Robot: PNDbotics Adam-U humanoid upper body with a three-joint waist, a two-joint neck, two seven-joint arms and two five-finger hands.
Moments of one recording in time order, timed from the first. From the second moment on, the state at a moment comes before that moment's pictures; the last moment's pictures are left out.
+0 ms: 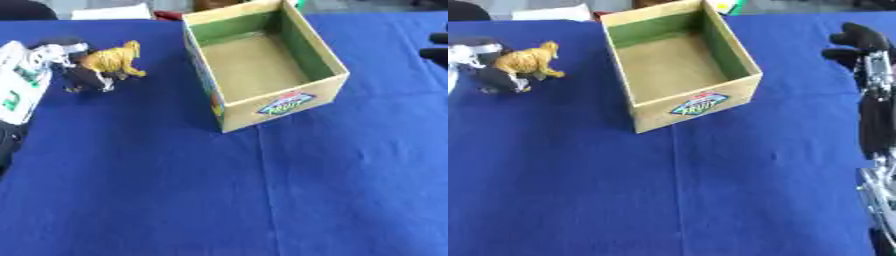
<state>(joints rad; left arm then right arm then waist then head) -1.15 0.46 -0.20 -0.94 -0.71 0.31 -0.62 -0.28 -0.43 -0.09 -1.98 0.03 -0.03 -0.23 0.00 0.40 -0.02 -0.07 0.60</state>
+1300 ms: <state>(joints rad) -1.18 0.46 -0.22 -1.08 -0.80 0.27 -0.45 -0.28 -0.41 -0.09 -1.98 0.03 -0.02 -0.22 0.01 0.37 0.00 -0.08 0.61</state>
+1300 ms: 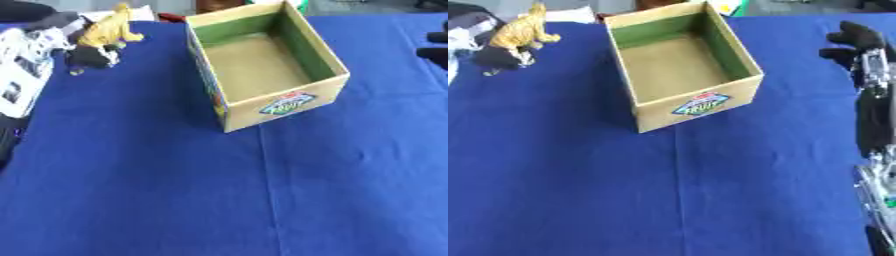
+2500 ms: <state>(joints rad) -1.27 0.21 -0.25 -1.15 -1.16 0.18 -0.22 -0.36 -0.36 -0.05 -1.98 -0.01 -0.04 -0.18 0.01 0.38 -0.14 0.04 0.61</state>
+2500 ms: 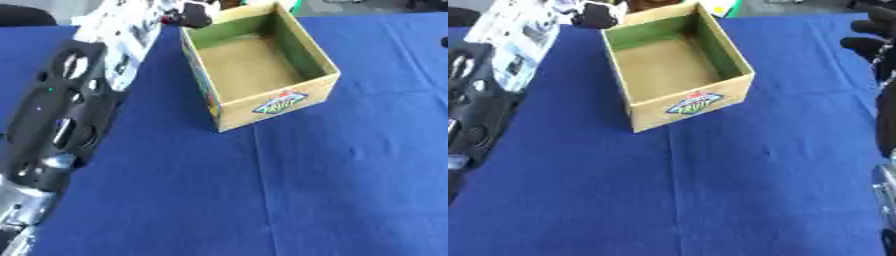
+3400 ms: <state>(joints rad) -1.24 0.10 -0.29 -1.01 -1.41 0.08 -0.25 -0.40 -0.34 -0.02 -1.98 -0.04 -0.05 -0.14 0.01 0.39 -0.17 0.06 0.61</state>
